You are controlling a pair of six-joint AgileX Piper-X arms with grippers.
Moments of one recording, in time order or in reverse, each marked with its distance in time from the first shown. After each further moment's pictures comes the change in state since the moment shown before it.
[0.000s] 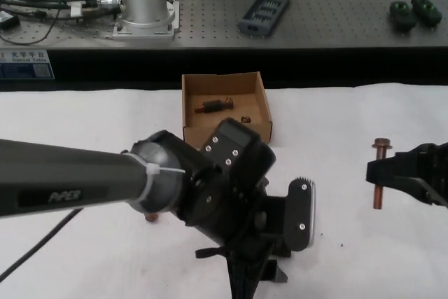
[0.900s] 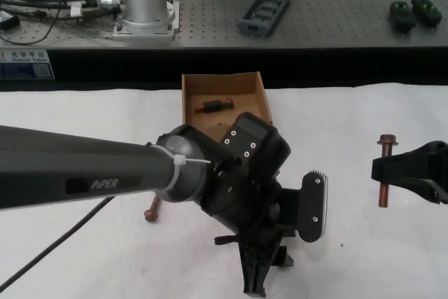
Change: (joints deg) left arm 0.0 5.4 -6.2 0.1 -3.8 2.1; right arm 0.0 -0.5 0.0 1.3 -0.2 -1.3
